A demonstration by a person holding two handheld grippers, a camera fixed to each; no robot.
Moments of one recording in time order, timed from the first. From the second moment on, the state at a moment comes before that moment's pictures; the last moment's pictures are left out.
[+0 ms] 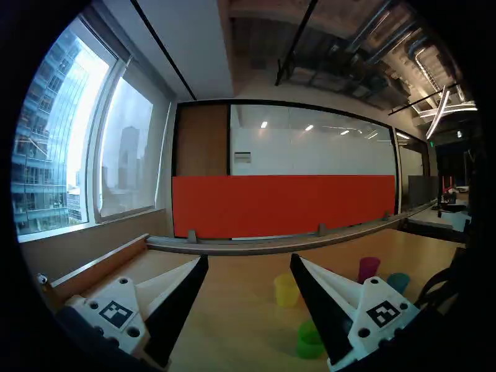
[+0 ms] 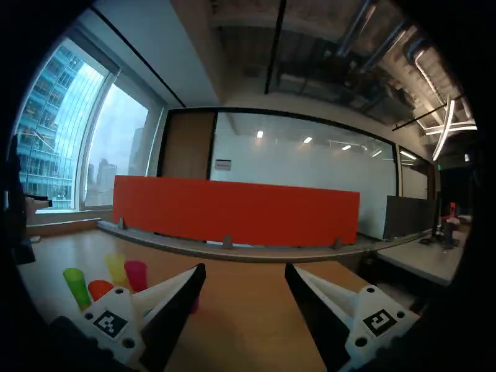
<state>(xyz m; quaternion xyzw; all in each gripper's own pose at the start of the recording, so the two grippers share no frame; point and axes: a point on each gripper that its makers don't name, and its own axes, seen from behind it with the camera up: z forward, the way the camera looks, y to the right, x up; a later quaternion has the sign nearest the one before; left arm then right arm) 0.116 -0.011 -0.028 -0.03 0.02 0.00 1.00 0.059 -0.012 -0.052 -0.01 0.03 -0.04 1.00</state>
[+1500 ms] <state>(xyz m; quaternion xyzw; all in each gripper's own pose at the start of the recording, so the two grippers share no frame) 0.032 -0.005 -0.013 0.01 0.03 0.01 1.00 0.052 0.004 -0.059 -0.05 0.04 -0.02 1.00</state>
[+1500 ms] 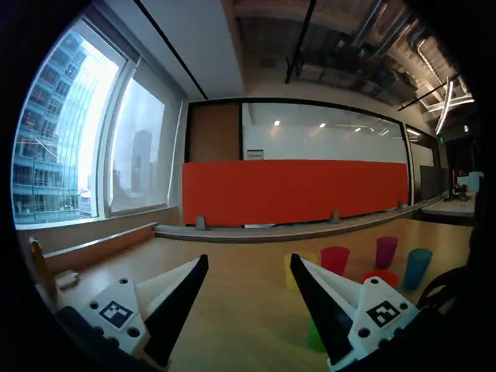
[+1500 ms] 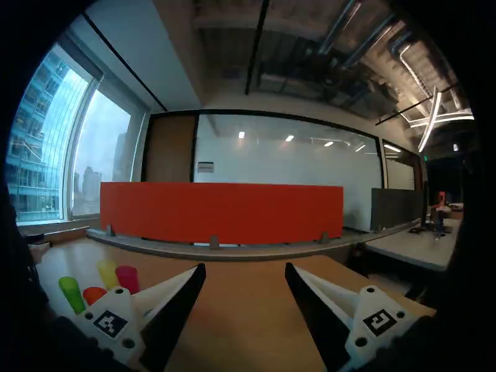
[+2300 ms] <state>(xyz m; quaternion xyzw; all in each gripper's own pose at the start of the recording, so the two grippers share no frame) 0.012 -0.008 -0.005 0.01 0.02 0.00 1.00 0.056 0.009 -0.062 -0.06 0.04 -0.01 1.00</state>
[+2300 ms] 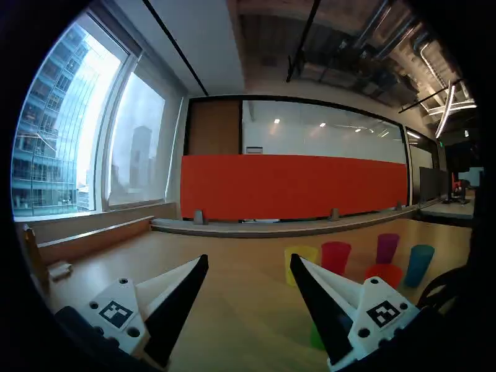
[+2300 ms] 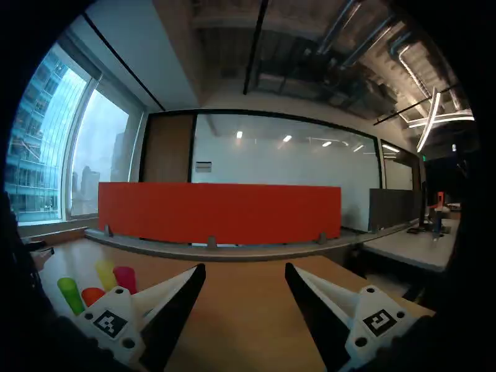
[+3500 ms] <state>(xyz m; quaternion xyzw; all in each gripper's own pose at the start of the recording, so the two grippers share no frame) 0.001 -0.010 0.002 0.01 0.00 0.00 1.00 0.060 0.009 -0.064 -0.06 0.04 -0.01 1.00</state>
